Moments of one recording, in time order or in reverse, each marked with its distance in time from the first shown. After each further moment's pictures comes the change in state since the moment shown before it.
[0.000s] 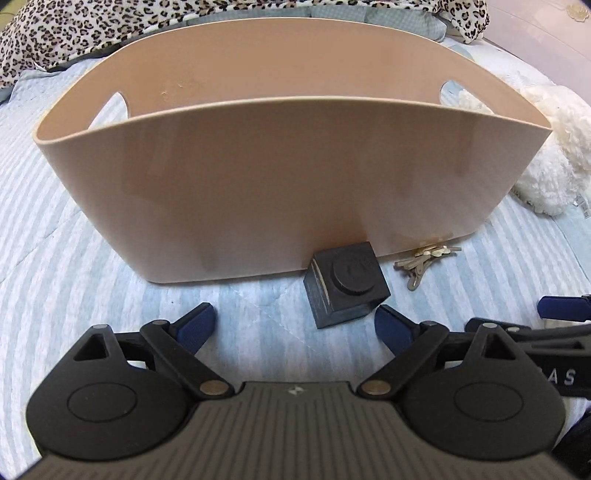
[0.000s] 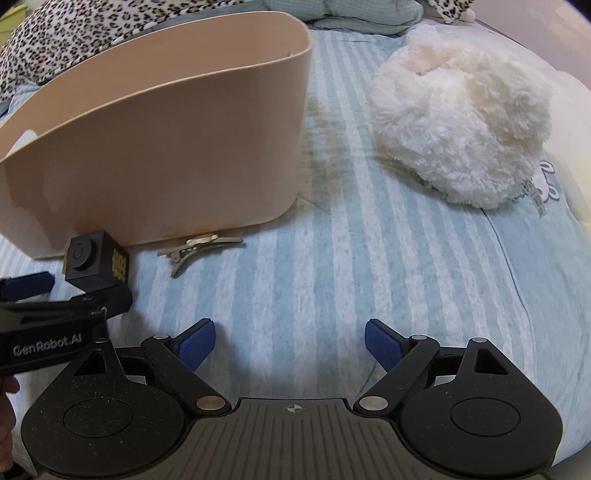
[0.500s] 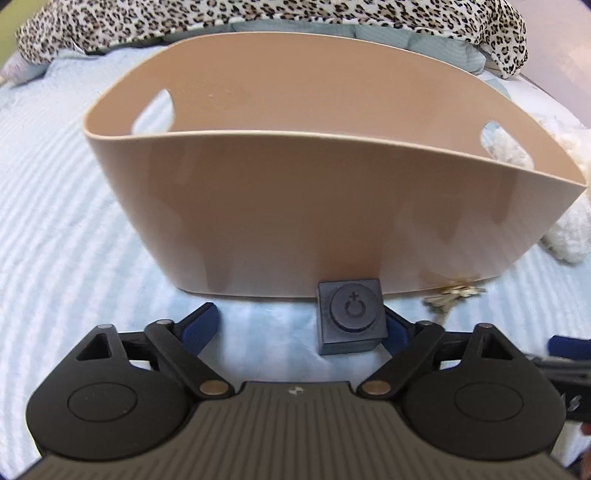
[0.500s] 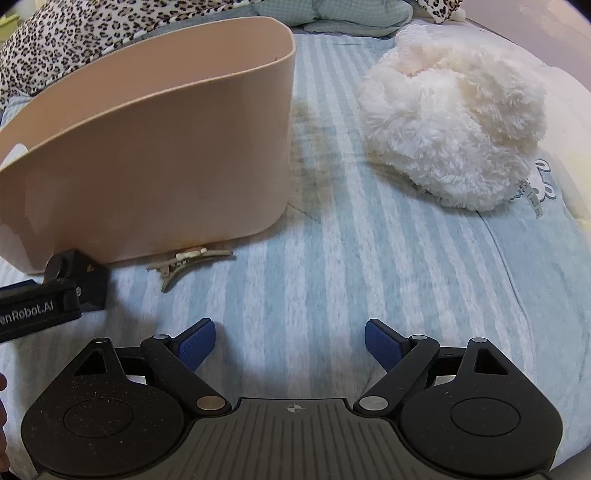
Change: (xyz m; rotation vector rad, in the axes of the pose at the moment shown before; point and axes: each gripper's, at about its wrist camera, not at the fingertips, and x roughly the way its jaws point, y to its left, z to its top) left arm 0.000 0.020 0.002 -0.119 -0.047 0.066; right arm 0.003 -0.003 0.004 0.028 -0.023 -0.003
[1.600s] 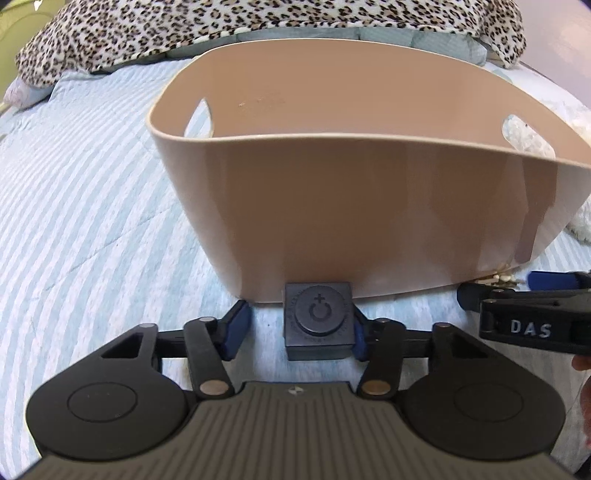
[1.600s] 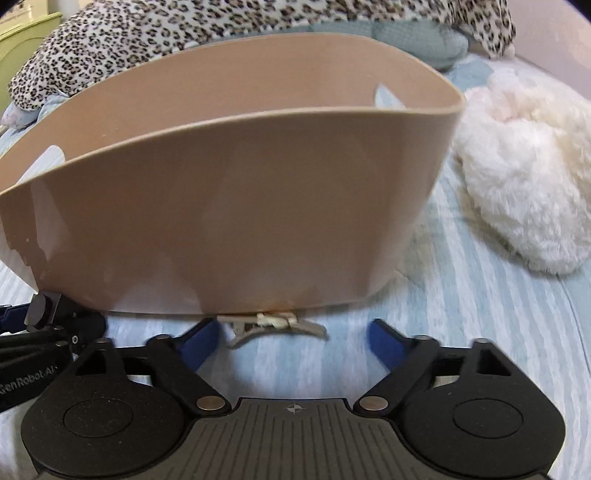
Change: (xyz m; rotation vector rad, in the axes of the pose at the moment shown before) left arm 0.006 0.026 0.005 0.055 -0.020 0.034; right arm 0.023 0.052 0.020 -0.097 -0.113 0.086
